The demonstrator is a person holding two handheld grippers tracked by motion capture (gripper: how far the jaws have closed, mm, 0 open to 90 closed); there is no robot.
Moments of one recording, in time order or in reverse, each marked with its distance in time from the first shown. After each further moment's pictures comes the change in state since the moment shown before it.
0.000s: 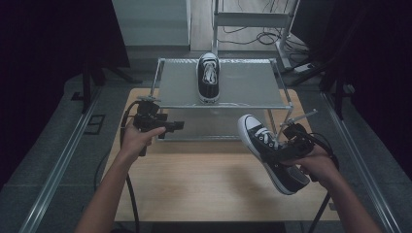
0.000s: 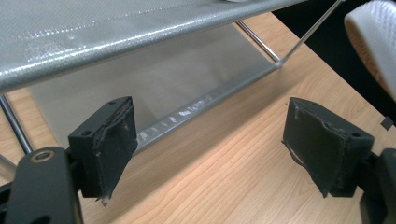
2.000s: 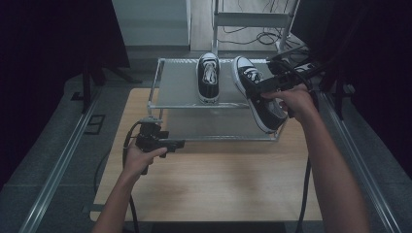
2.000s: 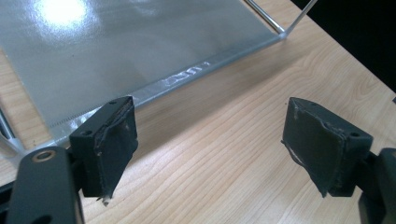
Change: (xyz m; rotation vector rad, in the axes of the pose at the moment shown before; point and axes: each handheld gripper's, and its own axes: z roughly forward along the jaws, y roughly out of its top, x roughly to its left) left arm -0.007 -0.053 0.016 0.011 0.005 0.004; right arm -0.019 0.164 -0.019 -0.077 -0.110 0.164
